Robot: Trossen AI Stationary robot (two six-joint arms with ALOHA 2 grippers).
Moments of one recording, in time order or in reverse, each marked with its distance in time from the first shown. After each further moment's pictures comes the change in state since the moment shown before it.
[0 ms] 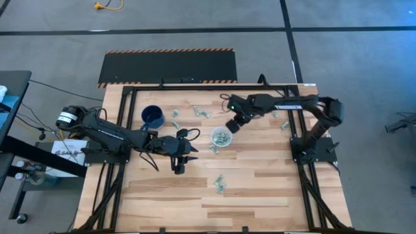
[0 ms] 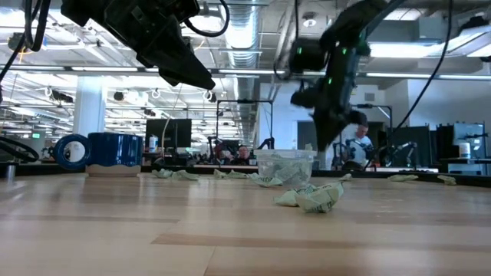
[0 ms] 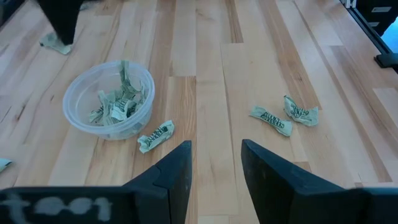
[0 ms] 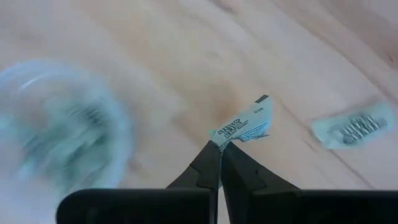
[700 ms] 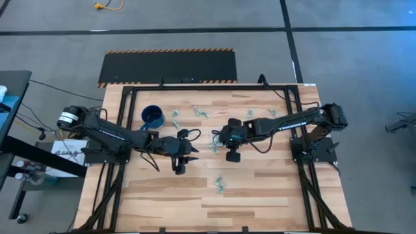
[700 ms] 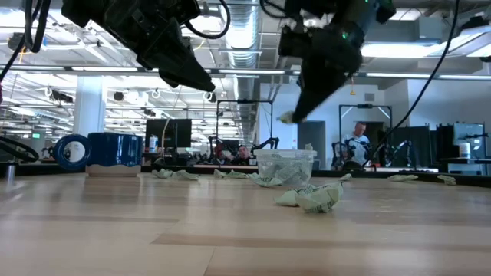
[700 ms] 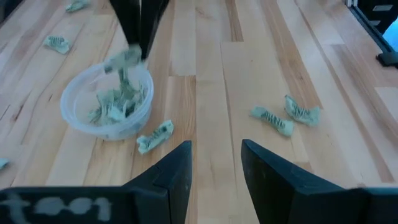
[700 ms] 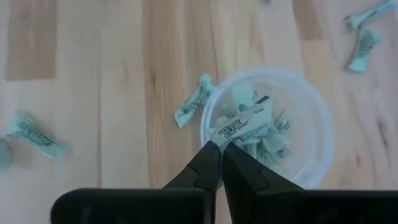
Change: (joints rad) left arm 0.000 0.019 0.001 0.010 0.000 0.000; right arm 0.383 -0.020 -0.002 0.200 0.081 -0.409
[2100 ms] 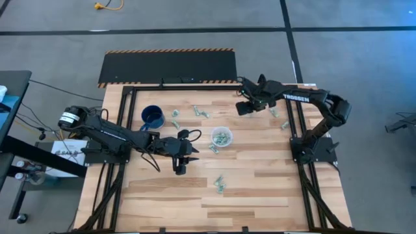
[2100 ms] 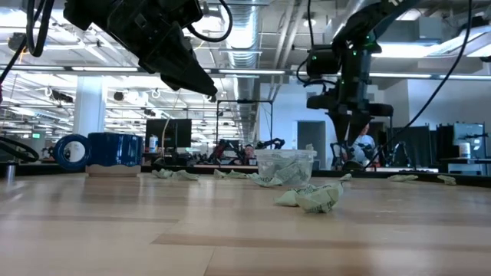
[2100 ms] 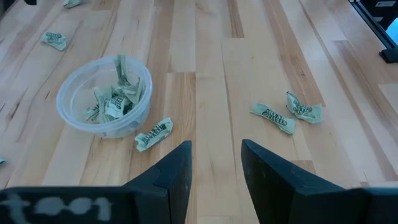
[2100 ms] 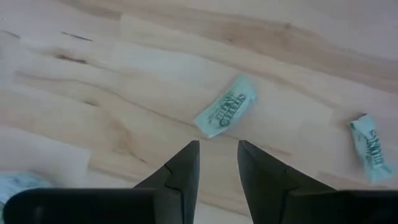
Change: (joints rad) left arm 0.000 0.015 -0.001 0.012 0.000 0.001; right arm -0.618 -0.043 -0.002 -0.349 -0.022 0.633
